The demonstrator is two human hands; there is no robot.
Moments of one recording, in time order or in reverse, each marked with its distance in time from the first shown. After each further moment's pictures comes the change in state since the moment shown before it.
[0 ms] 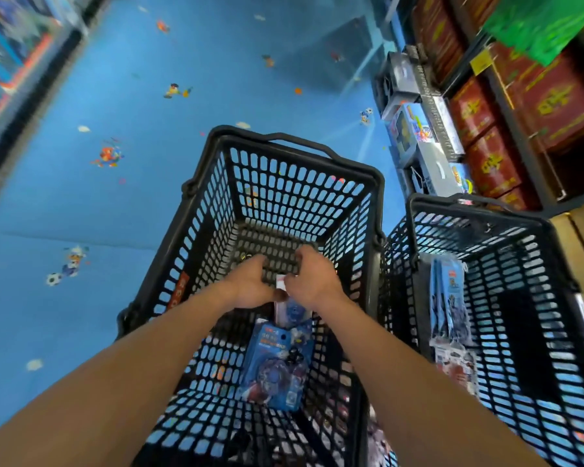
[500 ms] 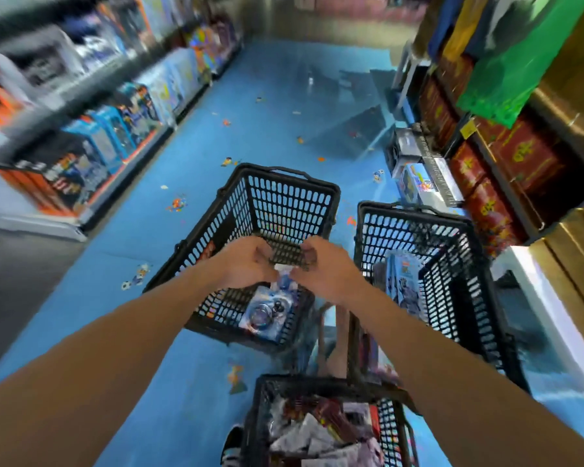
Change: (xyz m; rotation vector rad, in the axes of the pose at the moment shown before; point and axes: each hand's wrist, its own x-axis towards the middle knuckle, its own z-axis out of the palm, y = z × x) left_hand -0.229 0.121 0.070 0.292 0.373 0.059; right_hand -0.221 0.054 -0.116 0.033 0.017 -0.474
